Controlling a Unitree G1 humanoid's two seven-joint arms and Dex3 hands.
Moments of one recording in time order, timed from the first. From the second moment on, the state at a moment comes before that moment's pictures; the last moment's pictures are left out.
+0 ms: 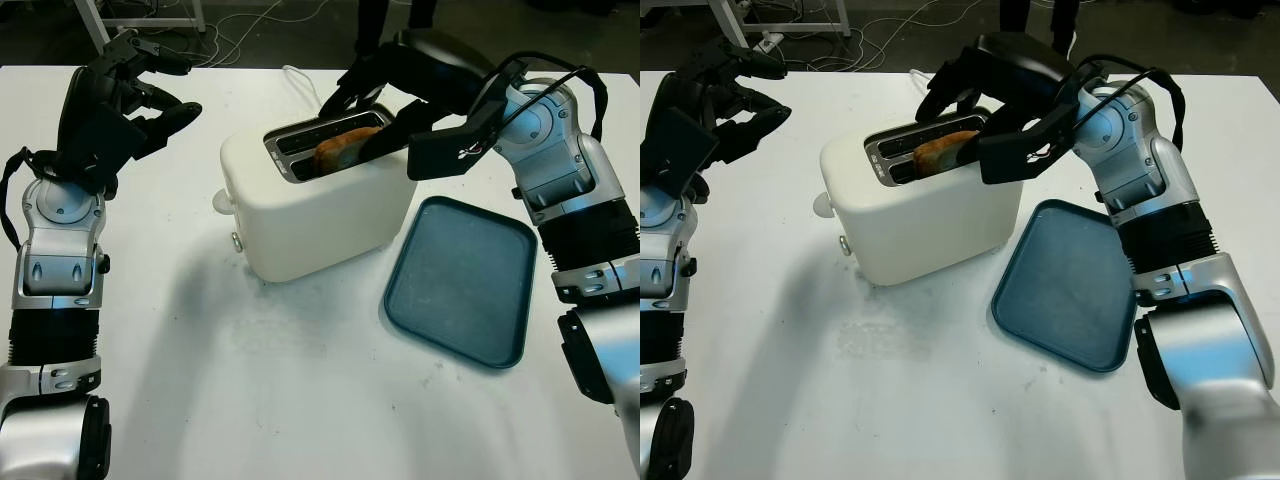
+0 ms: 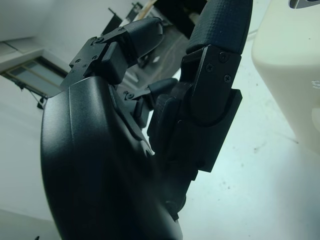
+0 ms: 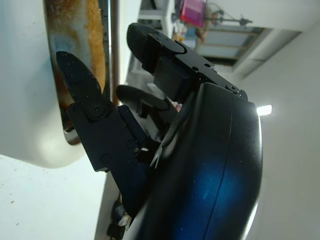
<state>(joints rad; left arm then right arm) -0.57 0.43 0.16 0.09 0.07 0.05 -0.17 -1.01 -0.51 0.25 0.43 -0.41 -0.34 0.52</state>
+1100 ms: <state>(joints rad) -0.57 0.43 0.16 0.09 0.07 0.06 -0.17 -1.01 -0.55 0.35 0.38 -0.58 -0.34 0.45</state>
